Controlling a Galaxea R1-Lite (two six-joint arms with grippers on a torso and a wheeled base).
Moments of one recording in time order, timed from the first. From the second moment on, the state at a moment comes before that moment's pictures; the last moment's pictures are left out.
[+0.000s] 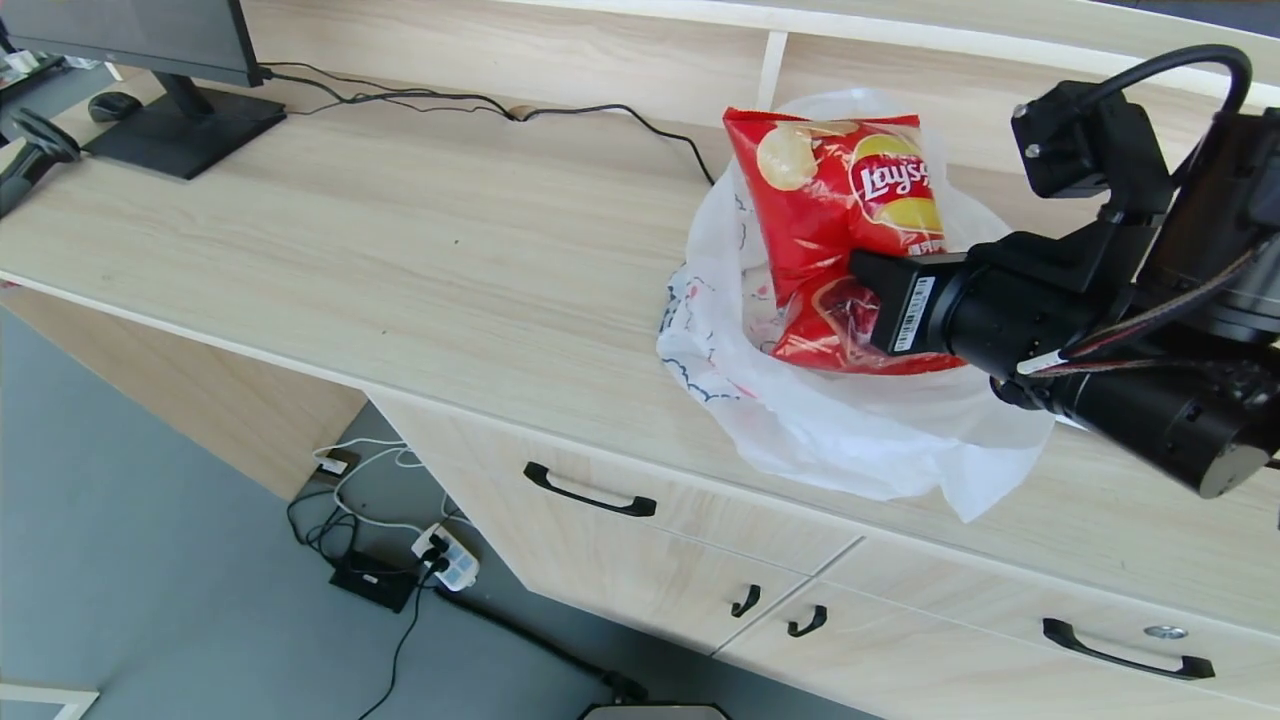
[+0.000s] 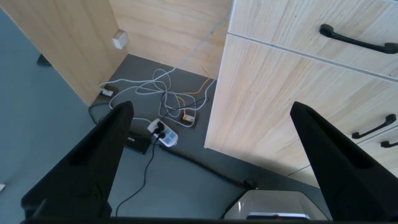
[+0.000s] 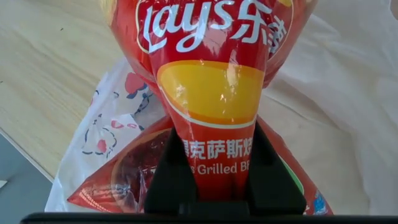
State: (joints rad) left arm 0.00 0.00 0.00 -0.03 0.00 0.03; right arm 0.66 1.54 -0.96 -0.62 -0.37 0.01
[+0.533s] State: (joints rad) left arm 0.00 0.00 0.00 -0.02 0.00 0.03; right arm 0.64 1.55 -0.89 -0.77 -0.33 0.00
